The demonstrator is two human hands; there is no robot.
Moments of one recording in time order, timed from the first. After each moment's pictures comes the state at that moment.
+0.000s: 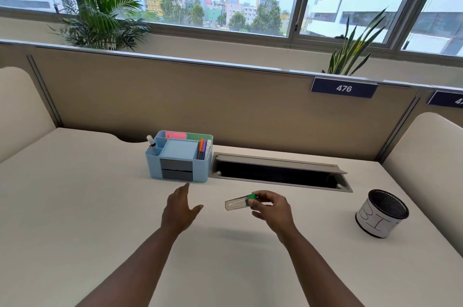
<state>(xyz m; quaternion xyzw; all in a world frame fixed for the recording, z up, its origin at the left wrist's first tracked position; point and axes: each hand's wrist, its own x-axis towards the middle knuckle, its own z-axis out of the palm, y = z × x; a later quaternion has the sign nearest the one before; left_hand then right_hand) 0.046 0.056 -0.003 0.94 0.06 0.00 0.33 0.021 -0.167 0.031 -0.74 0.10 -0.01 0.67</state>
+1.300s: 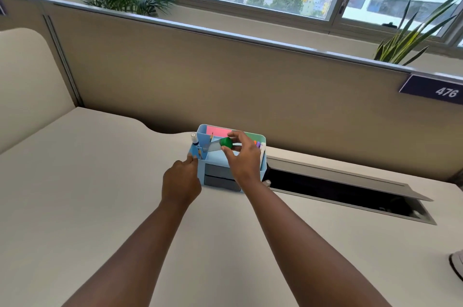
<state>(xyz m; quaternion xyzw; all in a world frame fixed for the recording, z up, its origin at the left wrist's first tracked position) 0.157 0.182 -0.003 0.98 0.03 0.12 0.13 0.183 0.056 0.049 -0.84 -0.04 -0.17 0.51</state>
